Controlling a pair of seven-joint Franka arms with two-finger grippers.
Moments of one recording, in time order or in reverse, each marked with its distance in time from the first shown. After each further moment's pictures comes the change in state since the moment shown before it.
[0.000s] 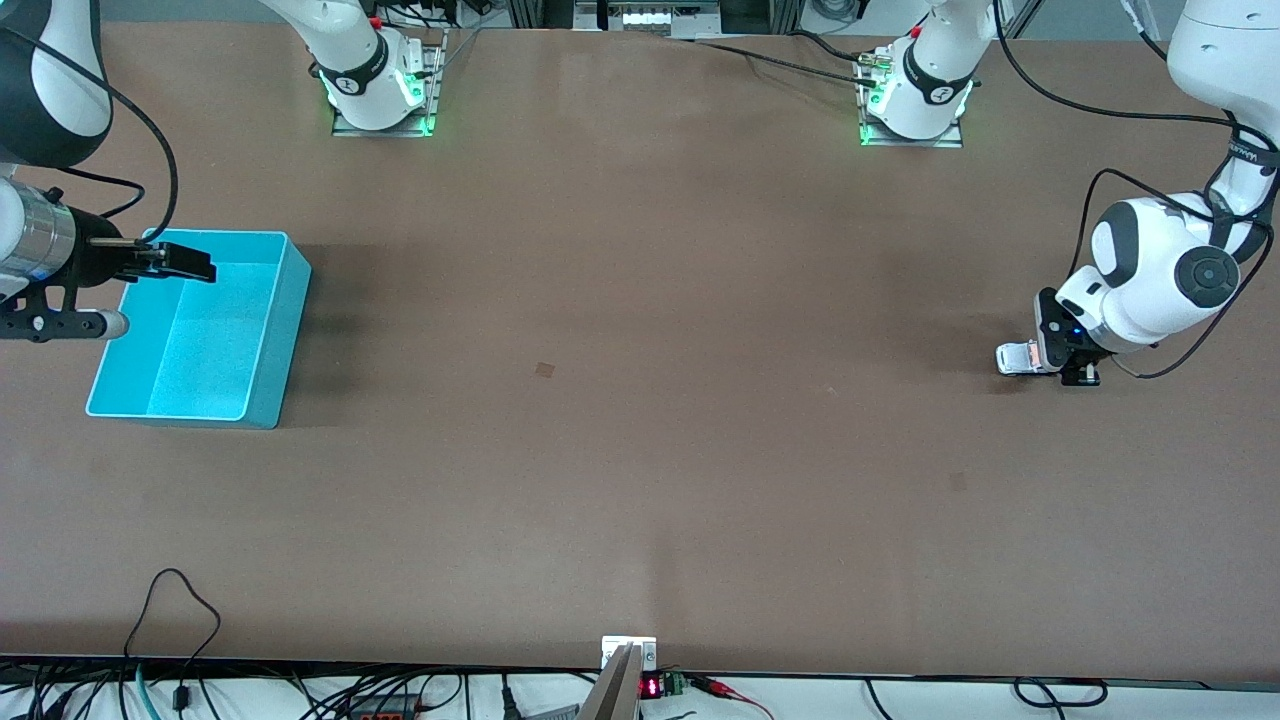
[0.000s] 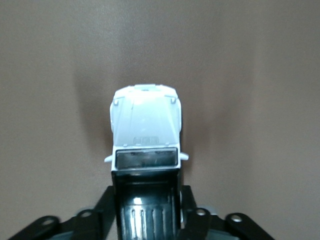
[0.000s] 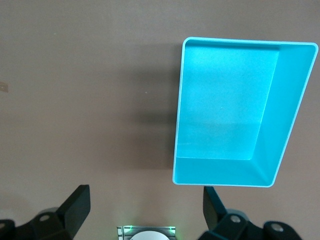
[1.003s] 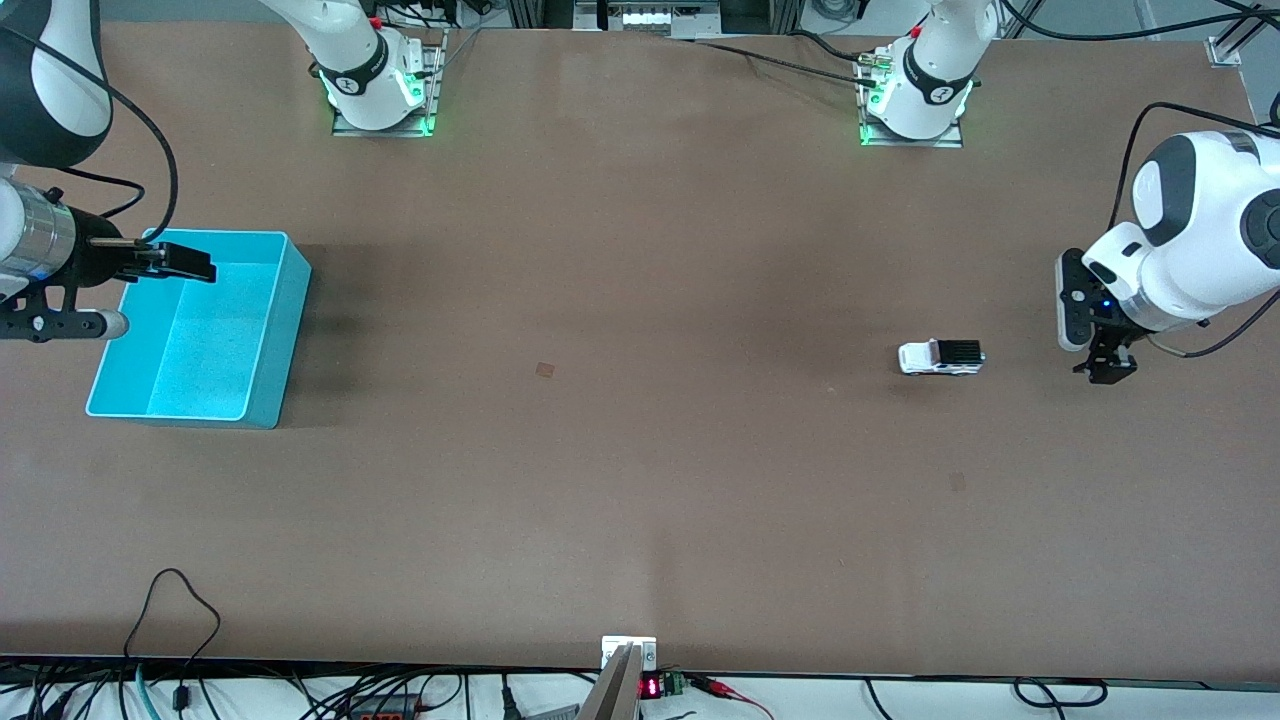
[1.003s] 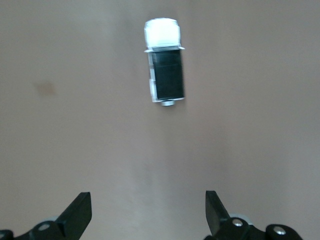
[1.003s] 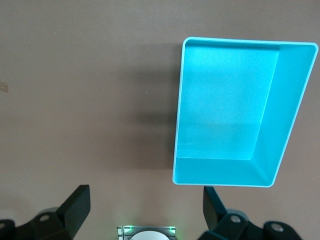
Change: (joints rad) left arm -0.061 -0.264 -0.157 0.189 -0.115 -0.455 -0.005; right arm 0.000 0.000 0.000 0.000 0.000 0.000 0.000
